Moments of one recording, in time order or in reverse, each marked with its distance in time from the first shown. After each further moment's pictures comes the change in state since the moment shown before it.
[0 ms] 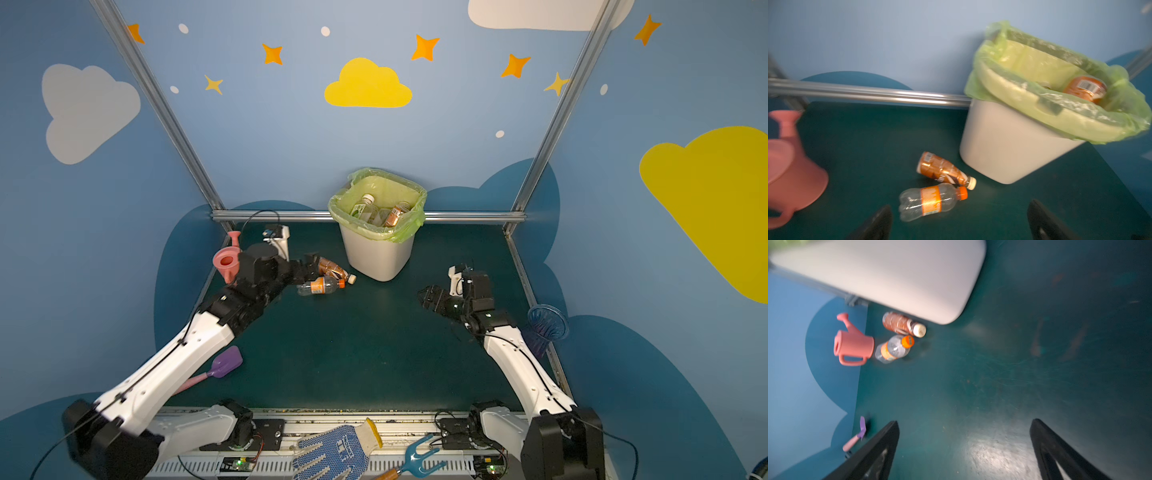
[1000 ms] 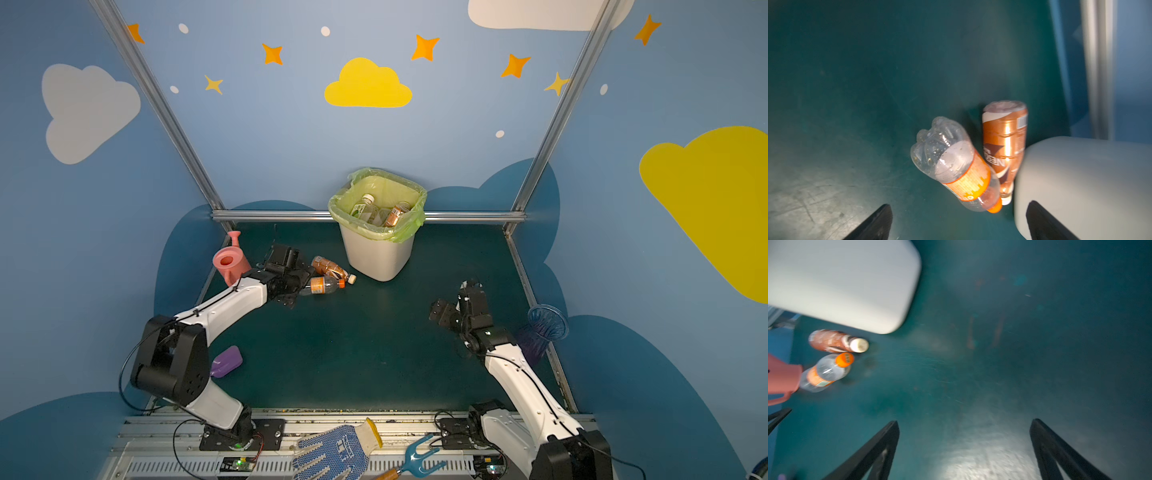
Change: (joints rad) left arm 0.148 0.566 0.129 -0.161 0.151 -0.959; right arm -0.028 -0.195 -0.172 -0.068 0.335 0.042
